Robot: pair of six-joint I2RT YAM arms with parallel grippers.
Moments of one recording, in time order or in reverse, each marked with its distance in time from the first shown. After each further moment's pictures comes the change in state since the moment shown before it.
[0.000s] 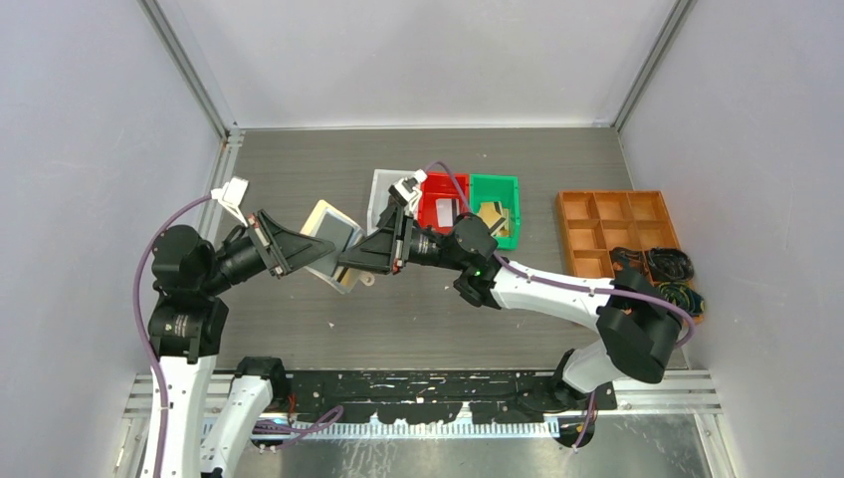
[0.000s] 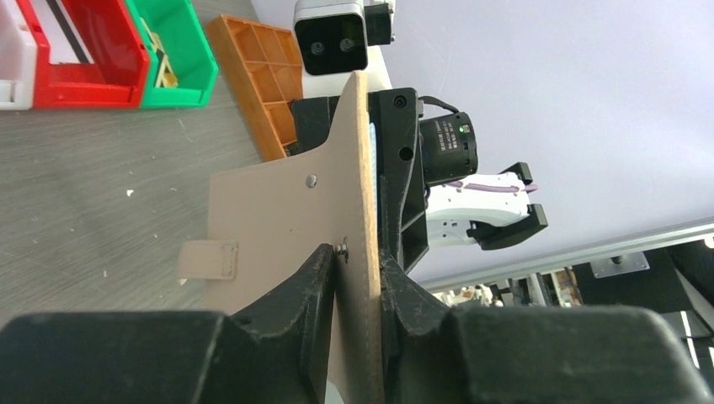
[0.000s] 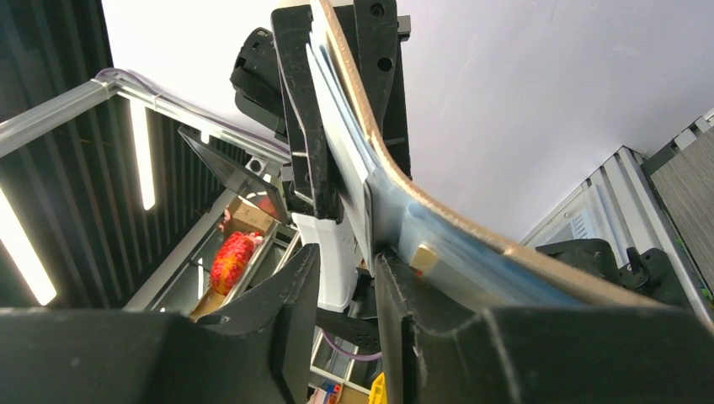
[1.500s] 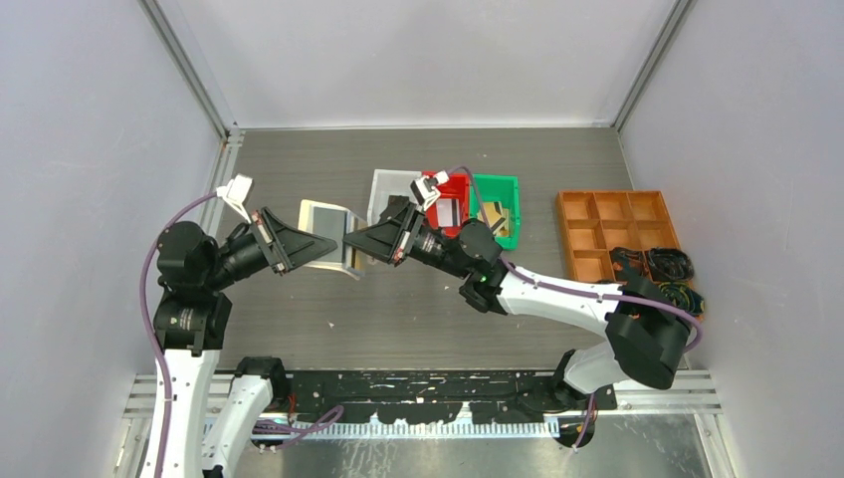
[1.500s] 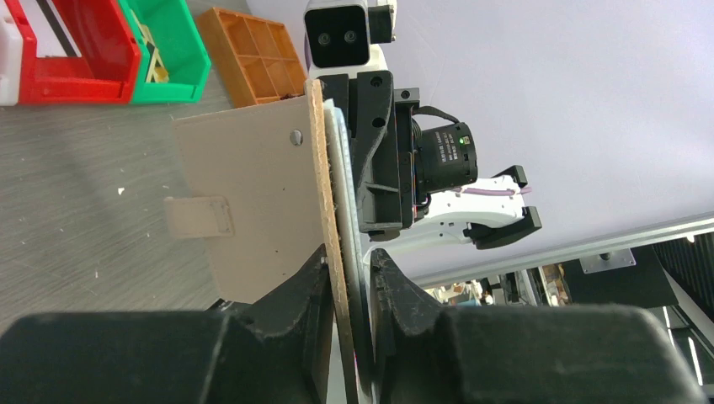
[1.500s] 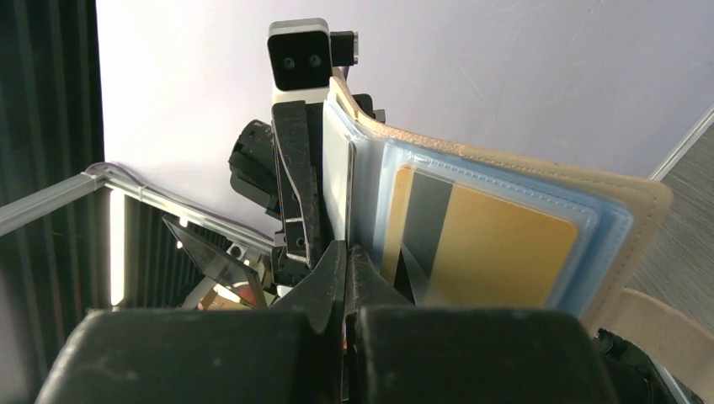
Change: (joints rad) left arm 0.007 0.017 -0.039 0.077 0.033 -0.046; right arm 0.008 -0.045 -0.044 -0.035 0.265 -0.043
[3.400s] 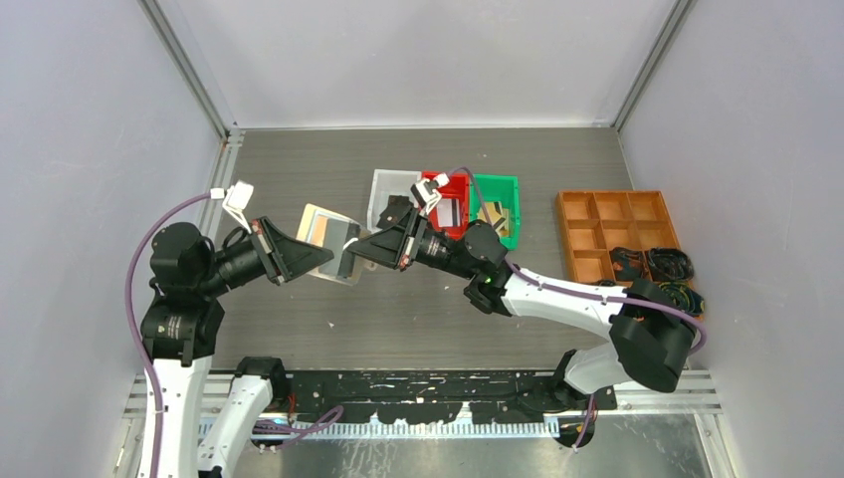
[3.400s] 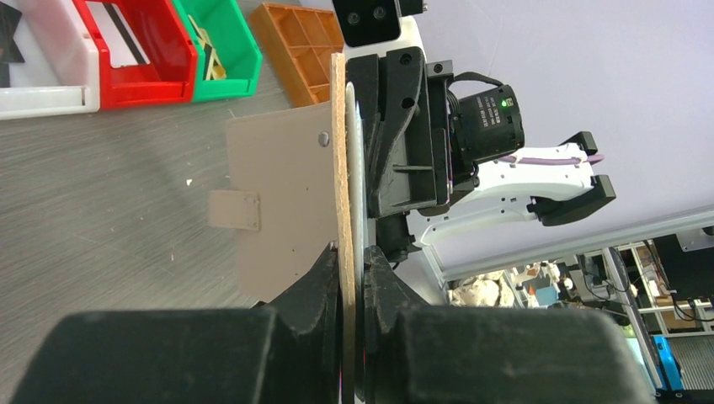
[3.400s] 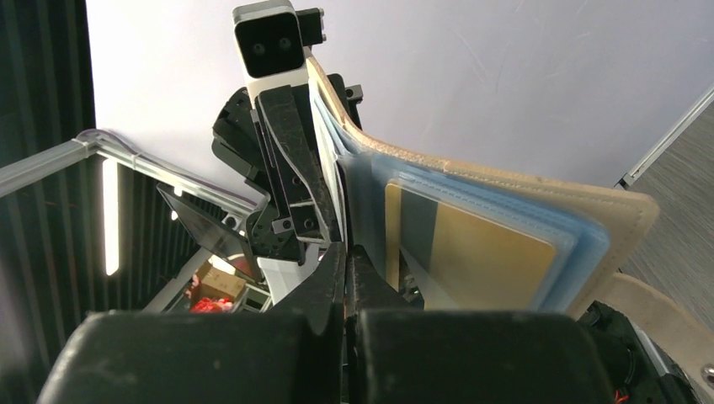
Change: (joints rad) left arm -0.008 -0.003 0.092 -0.226 -0.039 0.282; right arm -0.002 -0.026 -0.040 0.014 -0.087 -0.013
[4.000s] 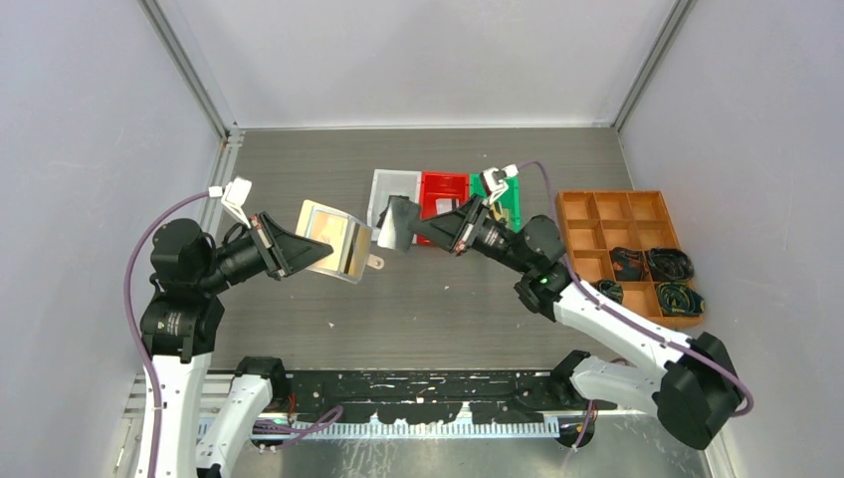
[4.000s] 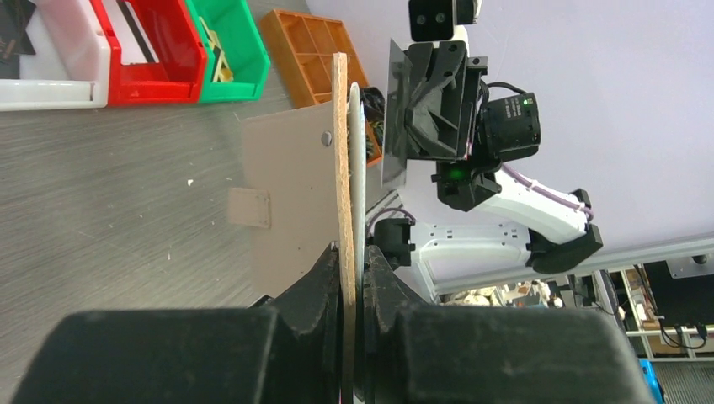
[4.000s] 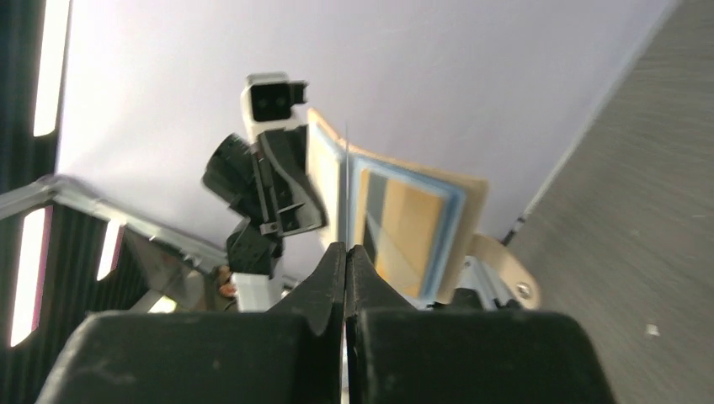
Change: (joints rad) left arm -0.006 0.020 0.021 -0.016 -0.043 -0.045; right arm -0.249 -0.296 -0.150 -0.177 -0.070 -0.049
